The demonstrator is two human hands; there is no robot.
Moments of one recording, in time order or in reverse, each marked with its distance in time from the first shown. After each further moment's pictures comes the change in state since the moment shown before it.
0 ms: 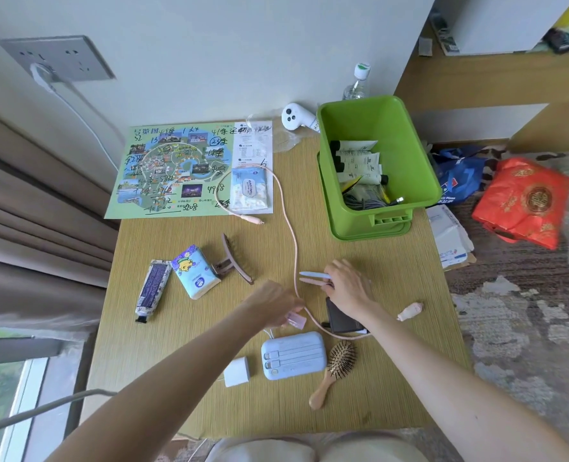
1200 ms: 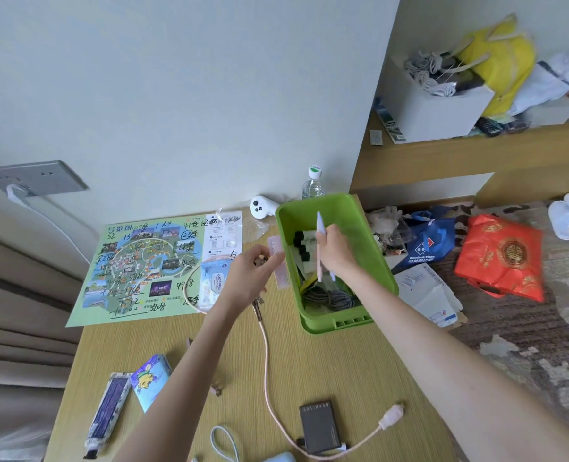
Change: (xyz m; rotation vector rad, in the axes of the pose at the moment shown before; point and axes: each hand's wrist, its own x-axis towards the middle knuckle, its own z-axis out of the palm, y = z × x) left_hand 0.082 -0.088 -0.193 -1.239 0.691 -0.595; right_hand 0.163 0.032 -0.189 0.548 0.255 0.318
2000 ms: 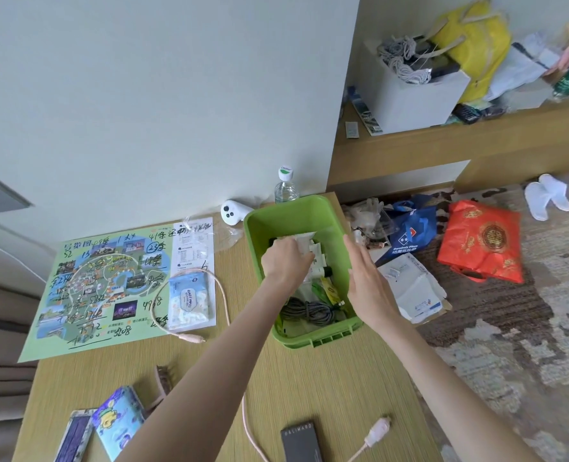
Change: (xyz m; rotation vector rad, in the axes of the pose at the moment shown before) left_hand 0.076 0.043 0.119 0.661 -0.078 -0.028; right_hand -0.050 0.073 -0.059 -0.271 0.099 -0.184
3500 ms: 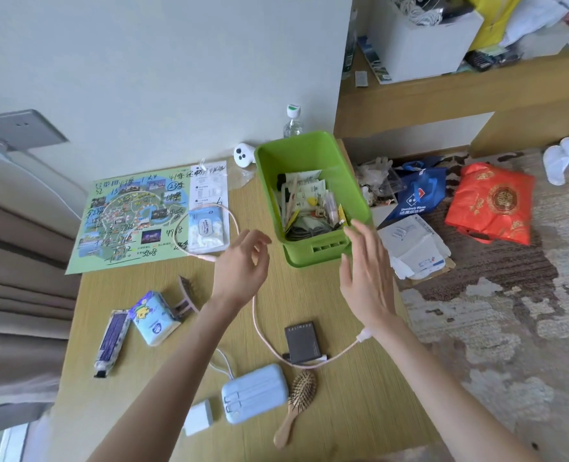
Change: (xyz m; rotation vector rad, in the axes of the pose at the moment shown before) left_hand -0.174 -0.111 0.000 -0.186 0.340 0.352; right_hand -0.140 -0.008 0.023 -0.074 0.332 -0.183
